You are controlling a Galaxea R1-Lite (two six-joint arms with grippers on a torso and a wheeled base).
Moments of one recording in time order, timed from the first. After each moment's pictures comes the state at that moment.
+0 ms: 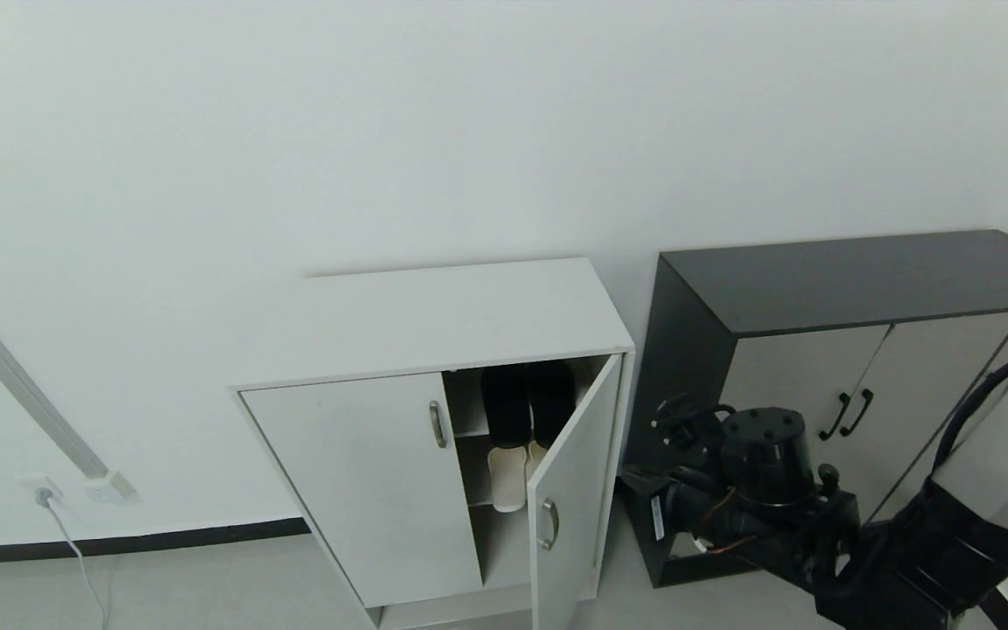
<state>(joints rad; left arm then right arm) 0.00 0.00 0.00 0.00 -0.08 0.01 0.66 2.04 -0.61 -1.06 -0.02 0.09</state>
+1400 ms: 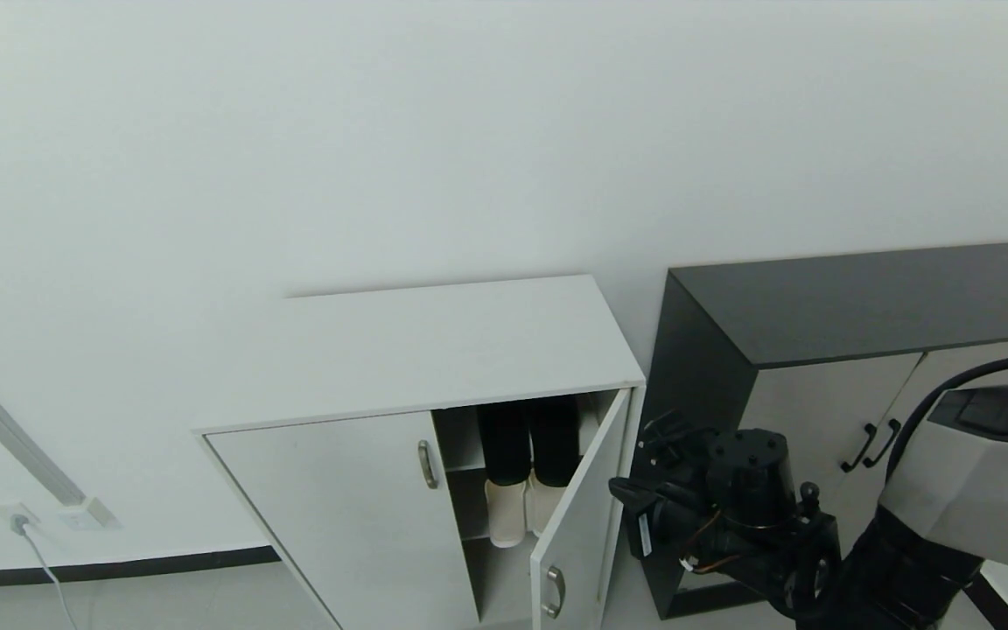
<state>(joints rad) 0.00 0.00 0.00 0.00 -0.08 0.01 0.67 2.13 -0.61 -1.18 -0.01 0.09</state>
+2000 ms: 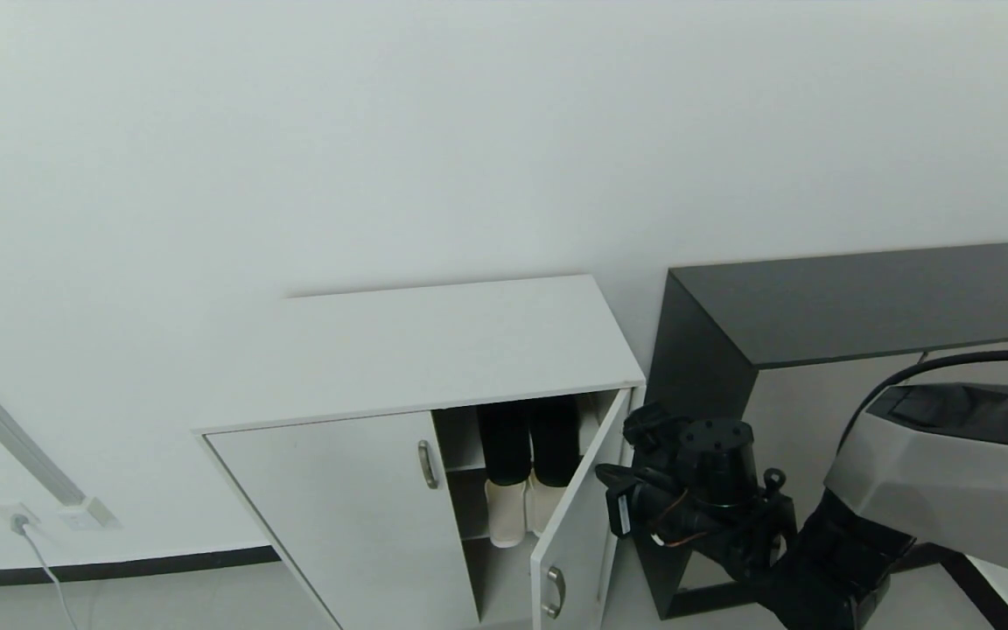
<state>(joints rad) 0.00 0.00 0.00 0.00 -0.08 0.01 0.65 2.23 -0.75 -1.16 -0.01 0.09</state>
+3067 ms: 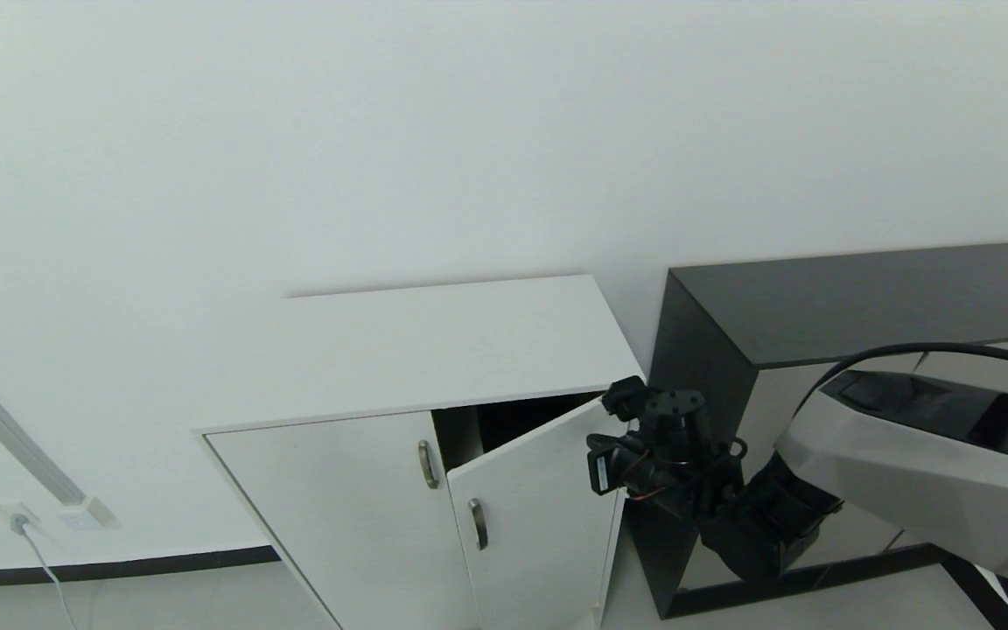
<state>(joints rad) 0.00 0.00 0.00 0.00 -0.08 0.01 0.62 2.35 -1.04 -0.99 -0.07 0.09</state>
